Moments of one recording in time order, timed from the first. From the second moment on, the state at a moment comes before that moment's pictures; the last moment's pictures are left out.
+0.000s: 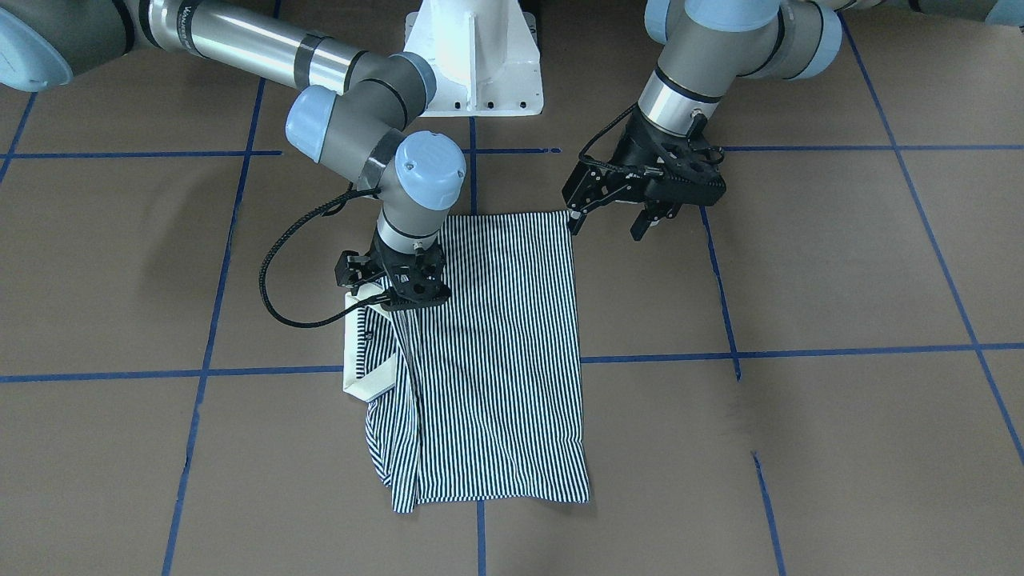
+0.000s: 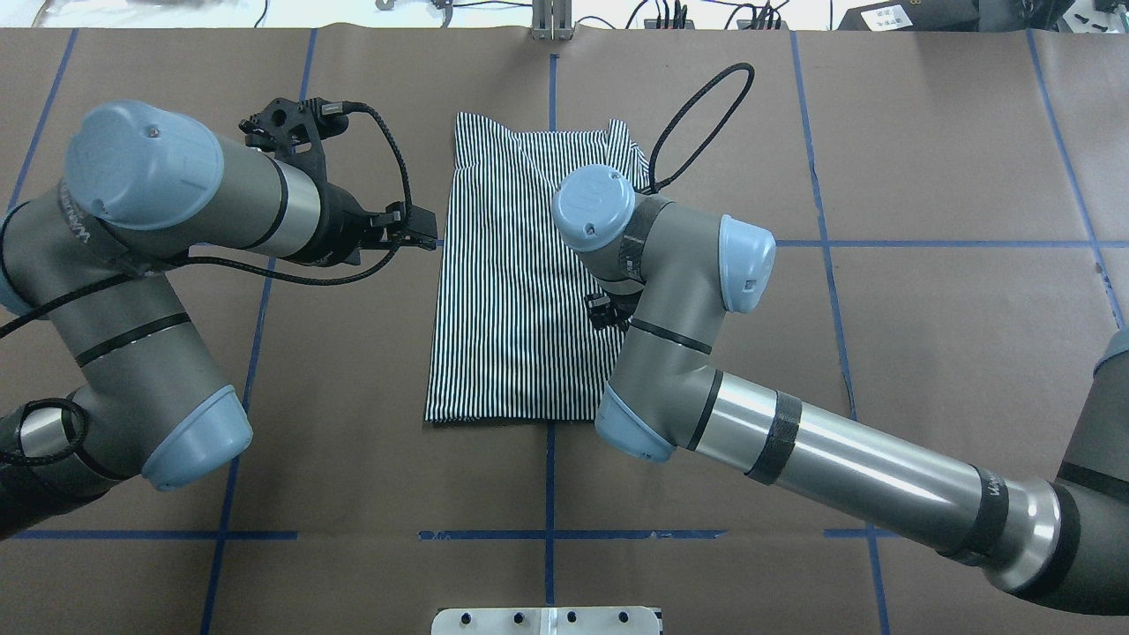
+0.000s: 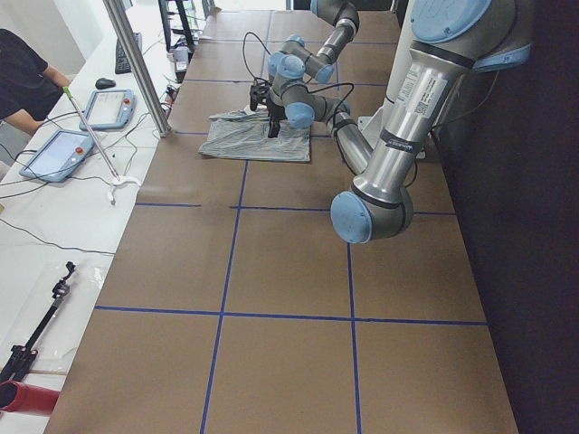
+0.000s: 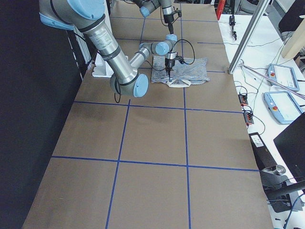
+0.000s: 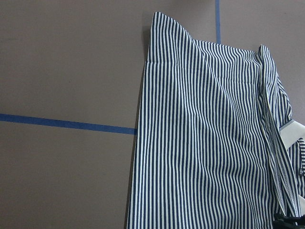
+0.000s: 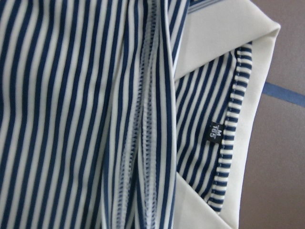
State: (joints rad) left arm -0.69 -2.04 -1.91 -1.85 -1.88 -1.30; right arm 0.54 -0.75 1.39 -1.82 1.77 0.85
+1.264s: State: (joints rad) left arm -0.69 -2.04 -1.91 -1.85 -1.88 -1.31; right arm 0.67 -0.89 1.47 -1.83 1.79 0.67
